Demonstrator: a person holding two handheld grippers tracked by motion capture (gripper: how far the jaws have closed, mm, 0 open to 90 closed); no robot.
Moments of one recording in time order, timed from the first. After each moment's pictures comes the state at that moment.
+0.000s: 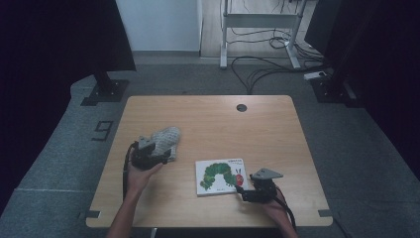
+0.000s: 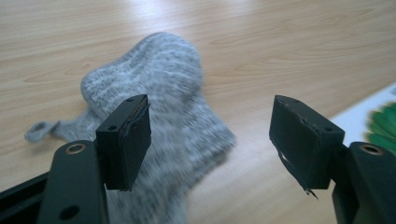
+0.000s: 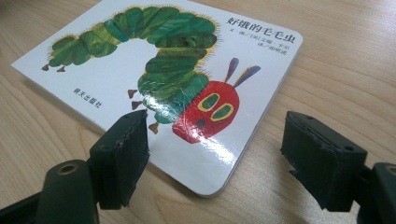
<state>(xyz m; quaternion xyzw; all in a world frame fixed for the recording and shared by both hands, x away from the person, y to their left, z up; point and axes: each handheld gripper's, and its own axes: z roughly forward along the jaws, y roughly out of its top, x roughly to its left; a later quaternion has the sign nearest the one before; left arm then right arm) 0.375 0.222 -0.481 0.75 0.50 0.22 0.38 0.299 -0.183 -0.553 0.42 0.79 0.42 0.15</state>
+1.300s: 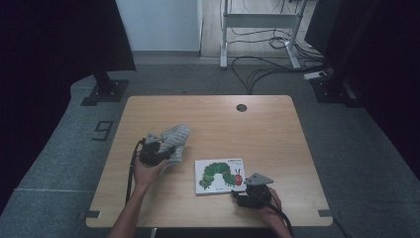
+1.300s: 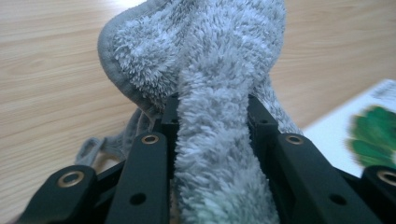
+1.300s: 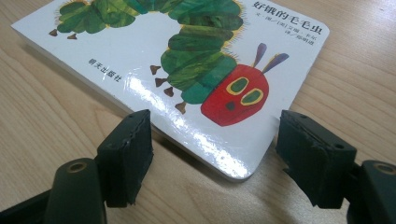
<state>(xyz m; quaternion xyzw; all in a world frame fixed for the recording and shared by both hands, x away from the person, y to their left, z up) 0.381 0.201 -0.489 0.76 0.48 0.17 0.40 0.283 -0.161 -0.554 0.40 0.82 0.38 0.18</state>
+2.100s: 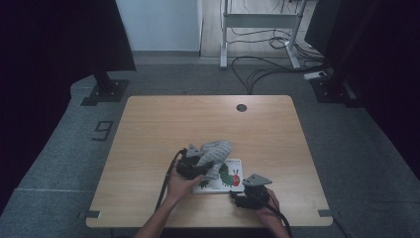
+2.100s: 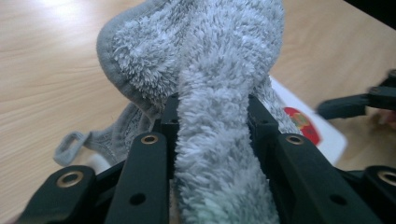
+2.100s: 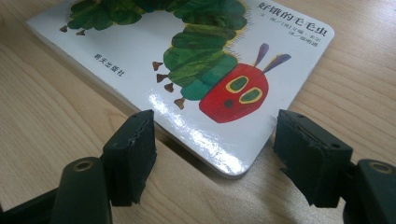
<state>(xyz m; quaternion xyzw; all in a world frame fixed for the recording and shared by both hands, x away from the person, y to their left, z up) 0.347 0.076 -0.493 0.83 0.38 0.11 0.40 0.282 -0.156 -0.554 0.40 0.81 0.39 0.17</state>
